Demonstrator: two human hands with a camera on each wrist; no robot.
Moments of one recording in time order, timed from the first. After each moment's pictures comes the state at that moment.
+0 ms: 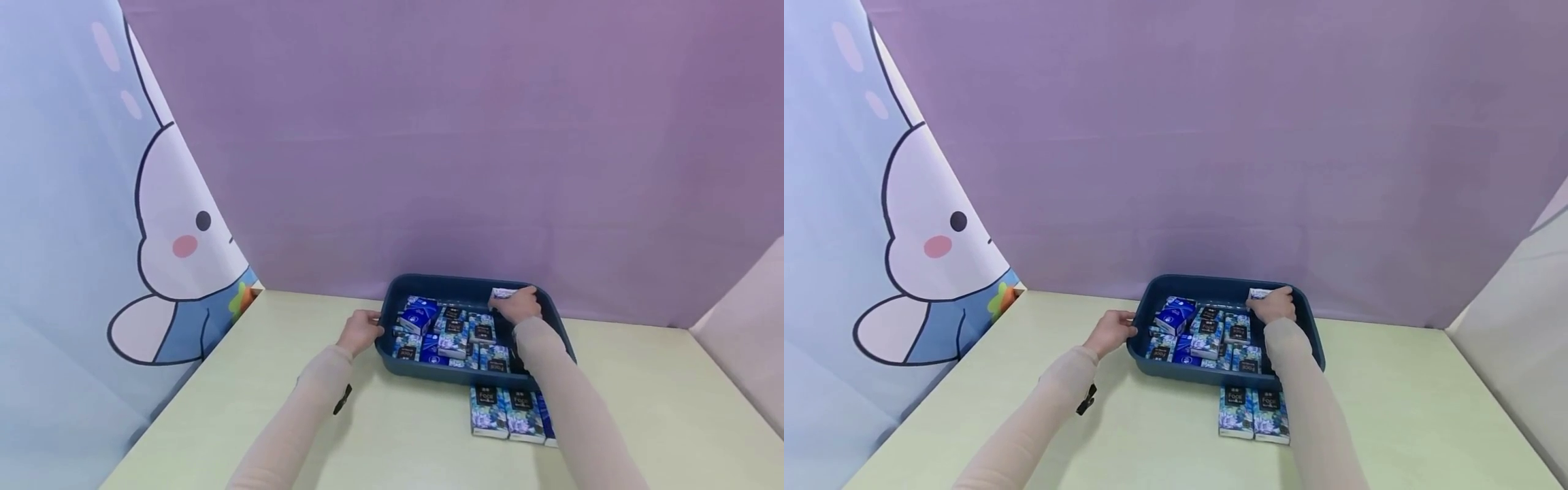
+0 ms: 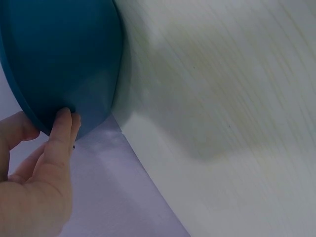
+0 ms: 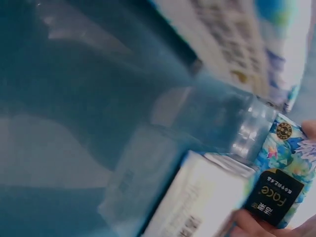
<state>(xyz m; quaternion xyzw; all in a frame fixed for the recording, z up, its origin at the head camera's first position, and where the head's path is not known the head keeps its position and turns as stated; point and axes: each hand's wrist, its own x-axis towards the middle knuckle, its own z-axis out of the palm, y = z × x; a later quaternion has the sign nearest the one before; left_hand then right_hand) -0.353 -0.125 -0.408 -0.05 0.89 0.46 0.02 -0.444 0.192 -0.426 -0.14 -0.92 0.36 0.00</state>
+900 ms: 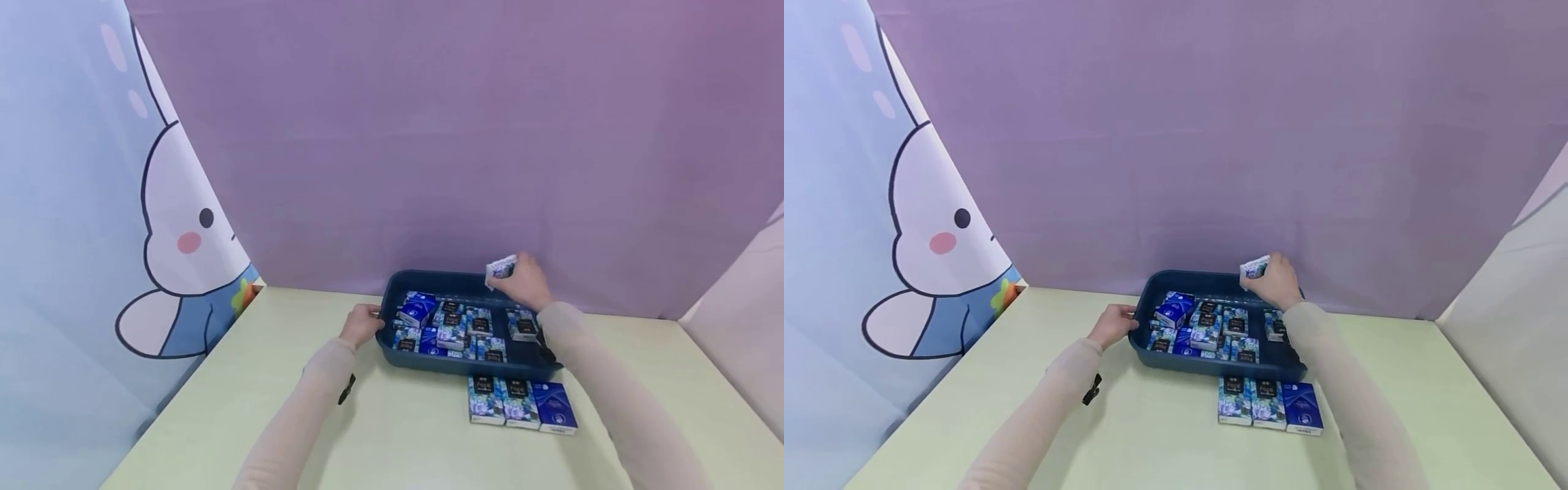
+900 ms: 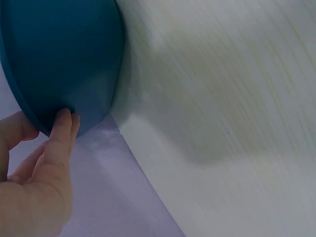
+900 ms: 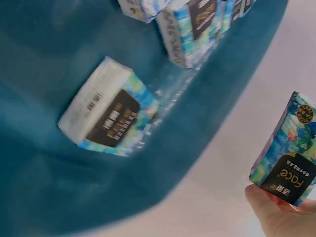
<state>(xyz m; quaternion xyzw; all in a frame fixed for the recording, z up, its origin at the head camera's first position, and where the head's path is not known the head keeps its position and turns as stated) -0.350 -0.125 -0.407 -0.05 0.88 0.46 0.02 -0.403 0.199 -0.355 0.07 -0.95 0.30 0.10</state>
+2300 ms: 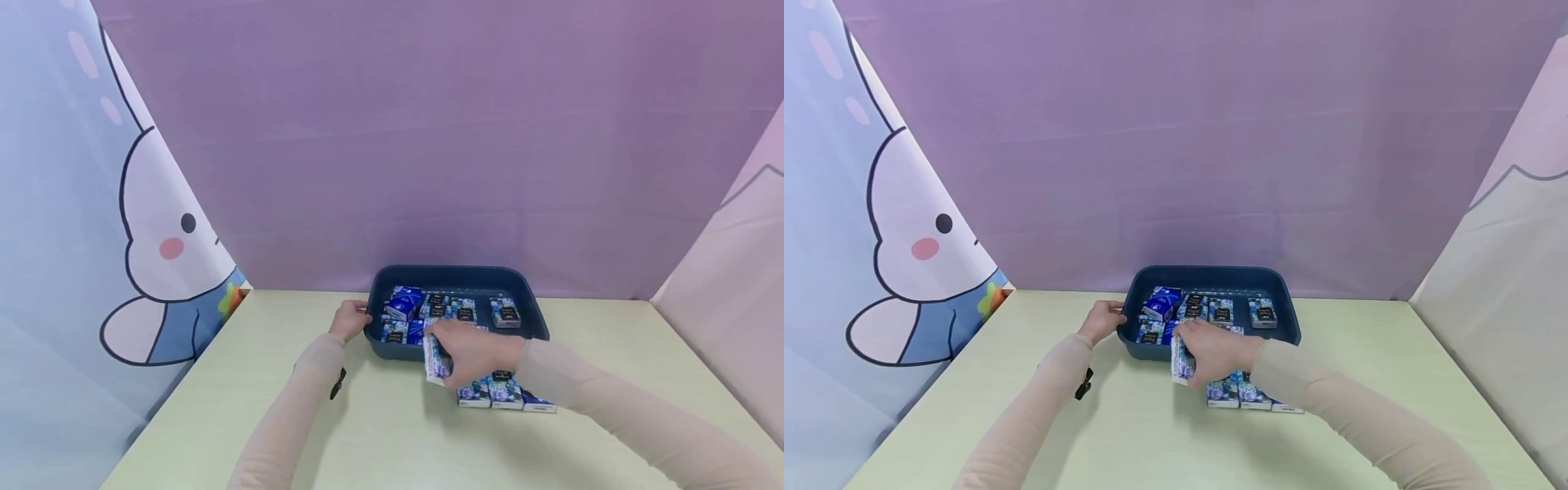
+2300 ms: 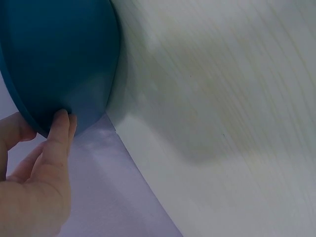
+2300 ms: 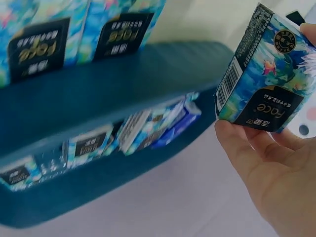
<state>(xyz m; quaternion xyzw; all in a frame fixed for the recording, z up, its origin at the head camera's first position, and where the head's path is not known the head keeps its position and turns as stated) -0.360 -0.140 -0.405 -0.06 0.88 0.46 0.01 -0.282 0.113 -0.352 0.38 -0.92 0.09 -0.10</state>
